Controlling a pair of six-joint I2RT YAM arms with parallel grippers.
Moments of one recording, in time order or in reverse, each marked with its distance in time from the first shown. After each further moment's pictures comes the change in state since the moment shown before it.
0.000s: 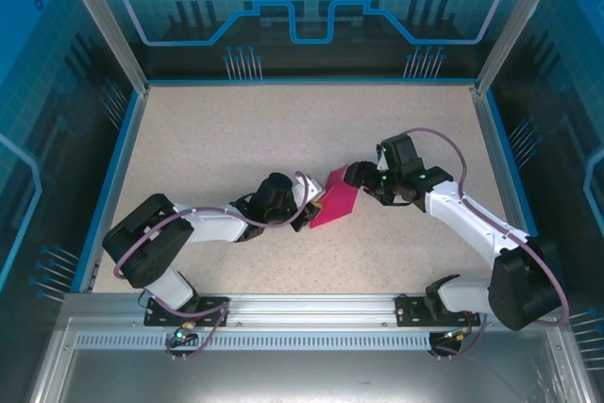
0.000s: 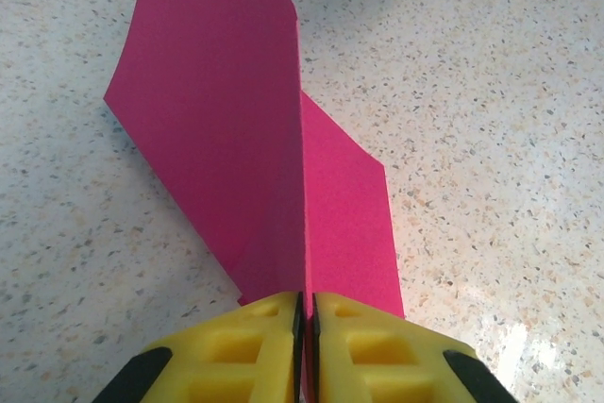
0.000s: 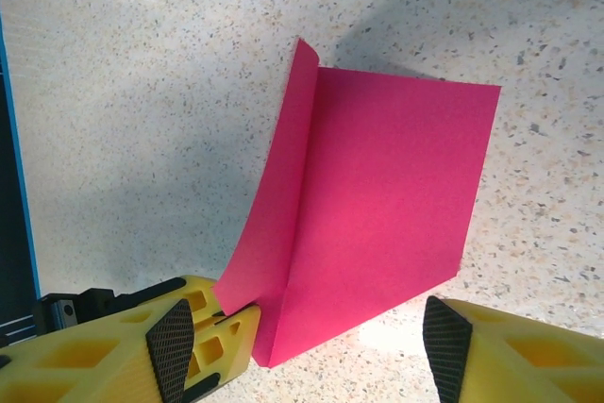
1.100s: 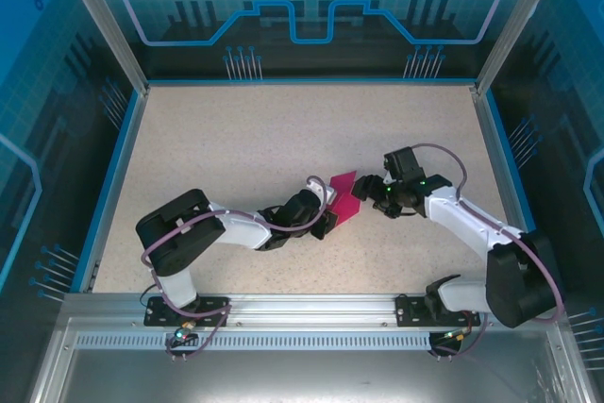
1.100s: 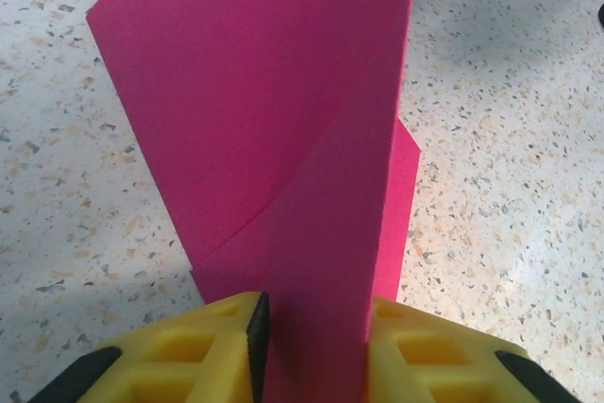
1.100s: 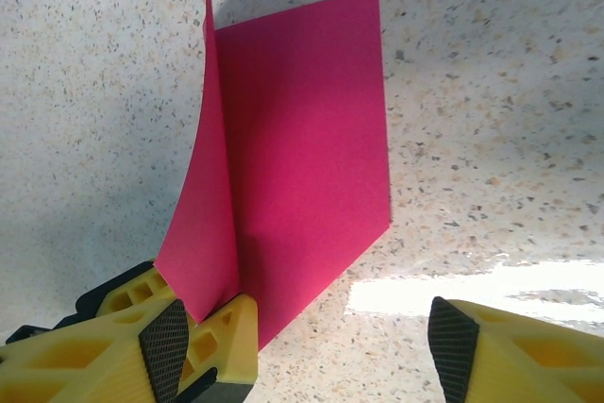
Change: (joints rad) left arm -0.172 0.161 0.081 0.022 -0.293 -0.448; right arm -0.048 0.028 -0.100 -0.020 -0.016 0.034
